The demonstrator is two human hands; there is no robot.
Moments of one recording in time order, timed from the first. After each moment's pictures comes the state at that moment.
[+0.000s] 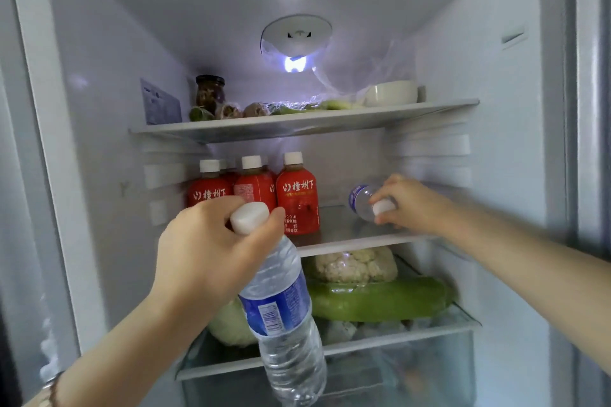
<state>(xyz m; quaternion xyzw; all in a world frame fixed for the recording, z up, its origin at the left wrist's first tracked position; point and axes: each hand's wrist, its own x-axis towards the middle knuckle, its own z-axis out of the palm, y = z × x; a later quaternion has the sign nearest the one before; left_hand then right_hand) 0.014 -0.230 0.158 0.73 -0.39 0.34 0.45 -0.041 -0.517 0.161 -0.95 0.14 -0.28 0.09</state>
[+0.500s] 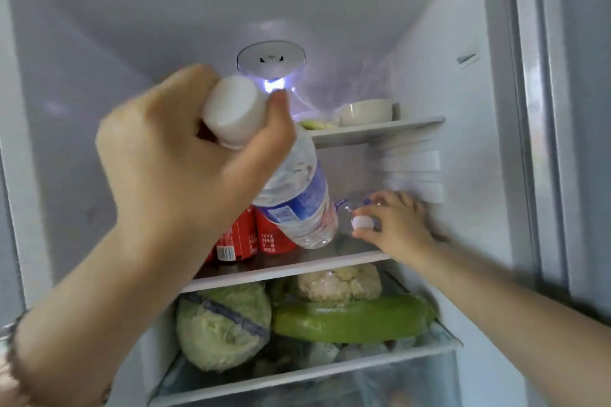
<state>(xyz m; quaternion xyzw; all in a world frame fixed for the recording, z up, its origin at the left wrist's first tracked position) -0.055 -0.255 0.232 0.56 -0.41 0.57 0.44 -0.037 -0.534 0.133 -0.89 0.21 -0.41 0.03</state>
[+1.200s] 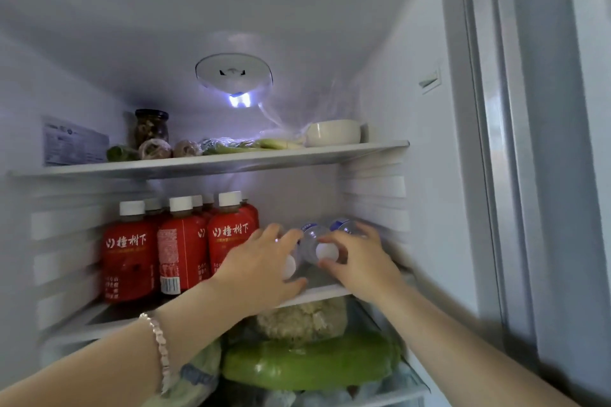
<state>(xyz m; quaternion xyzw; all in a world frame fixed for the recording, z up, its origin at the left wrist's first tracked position) 0.045 -0.385 0.164 0.80 -0.51 0.31 0.06 -0.042 -0.539 0.128 -0.89 0.18 -0.37 0.17</state>
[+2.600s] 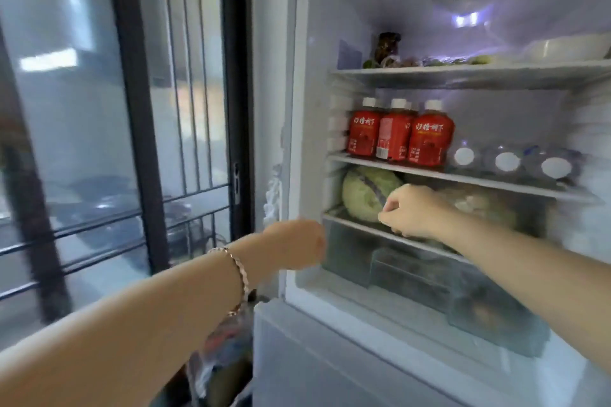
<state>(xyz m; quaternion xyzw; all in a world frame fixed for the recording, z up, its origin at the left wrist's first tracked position) -0.115 -0.173 0.074 0.99 -0.16 0.05 0.00 -0.121 -0.352 0.115 -0.98 -0.03 -0.10 0.14</state>
